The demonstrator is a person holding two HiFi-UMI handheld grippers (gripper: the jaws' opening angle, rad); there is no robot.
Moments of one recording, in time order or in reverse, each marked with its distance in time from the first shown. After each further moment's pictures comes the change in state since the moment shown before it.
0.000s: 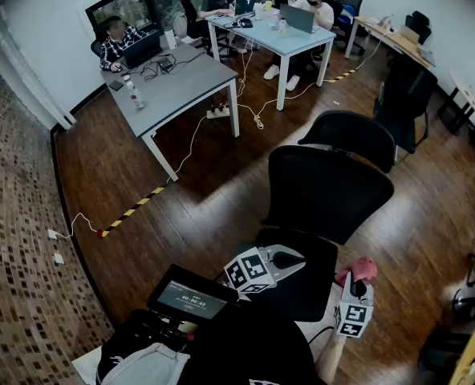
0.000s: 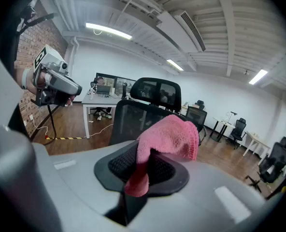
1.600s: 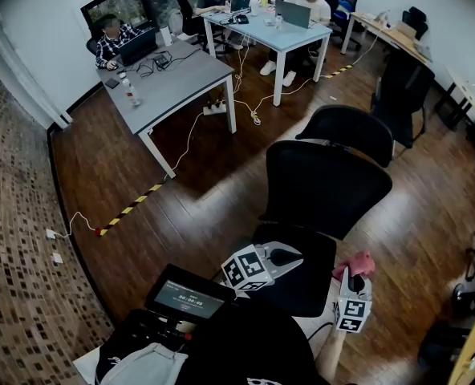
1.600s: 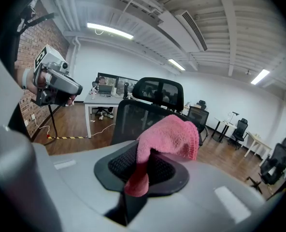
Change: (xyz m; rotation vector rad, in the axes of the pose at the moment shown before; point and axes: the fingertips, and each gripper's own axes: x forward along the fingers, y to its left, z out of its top) left arm -0.003 -0.007 -0.004 -0.004 -0.004 -0.001; right arm -0.001 0.007 -0.003 -0.007 0.004 0.019
